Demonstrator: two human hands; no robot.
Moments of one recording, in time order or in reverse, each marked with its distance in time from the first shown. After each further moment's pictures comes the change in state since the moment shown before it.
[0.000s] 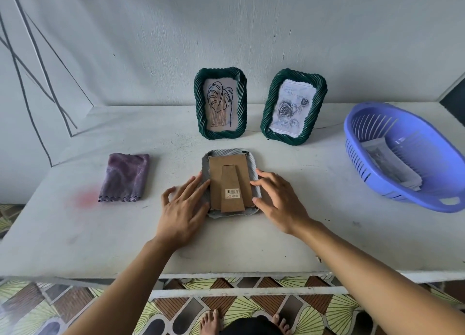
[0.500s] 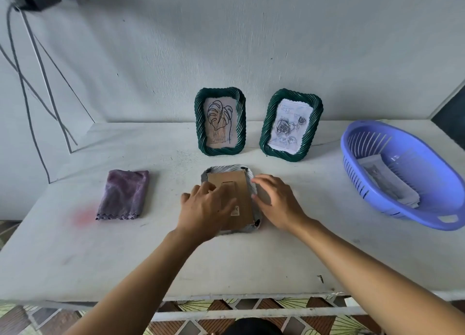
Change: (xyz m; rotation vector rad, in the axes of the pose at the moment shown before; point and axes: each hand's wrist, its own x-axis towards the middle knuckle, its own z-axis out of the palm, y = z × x) left_hand 0.048 0.065 -0.030 0.038 -0.065 -0.158; right_hand 0.037 0.003 -0.008 -0.074 0.126 -0.003
